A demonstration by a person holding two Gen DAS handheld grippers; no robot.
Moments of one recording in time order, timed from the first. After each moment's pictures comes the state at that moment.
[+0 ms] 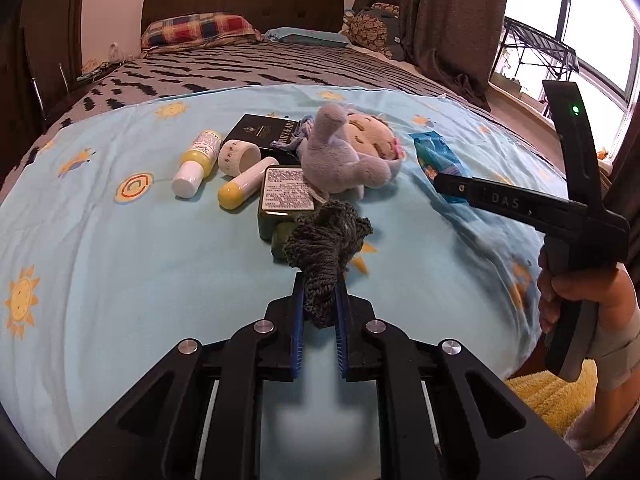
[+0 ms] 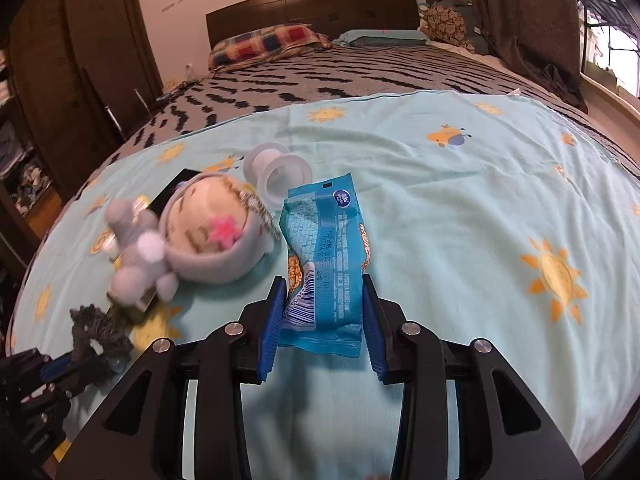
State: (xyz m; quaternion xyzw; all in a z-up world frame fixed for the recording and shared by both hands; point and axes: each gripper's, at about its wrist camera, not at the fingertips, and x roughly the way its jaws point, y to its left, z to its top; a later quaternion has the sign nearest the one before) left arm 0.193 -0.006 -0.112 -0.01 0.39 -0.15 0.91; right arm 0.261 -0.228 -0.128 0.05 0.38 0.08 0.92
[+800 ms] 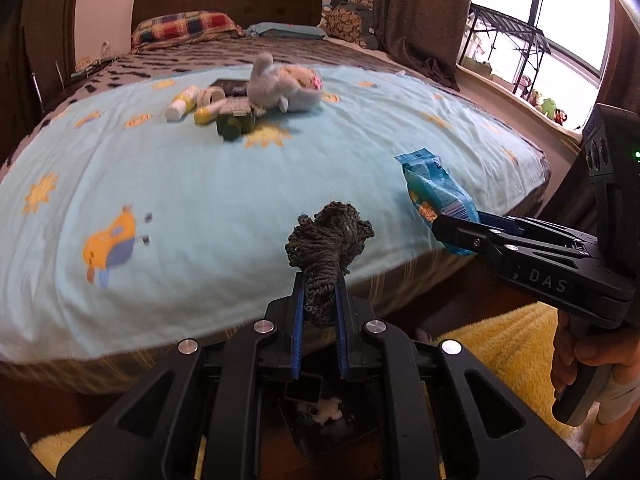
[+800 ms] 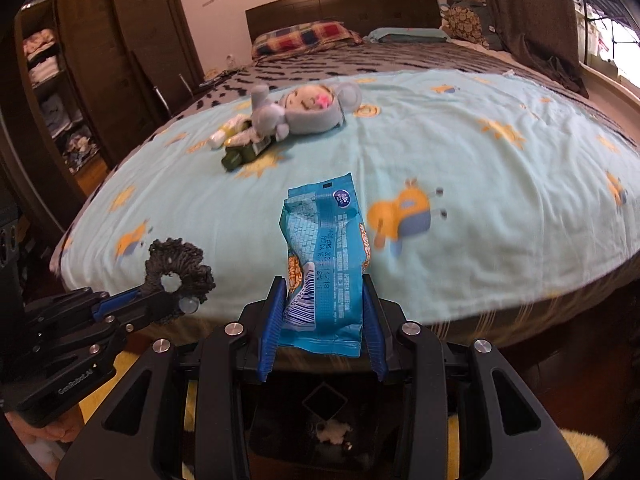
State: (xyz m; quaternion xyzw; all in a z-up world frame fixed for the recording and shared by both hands) left arm 0.059 -0.023 -0.131 0.00 0.40 -0.18 0.90; right arm 0.081 -0.218 -0.146 0.05 0.40 0.13 0.91
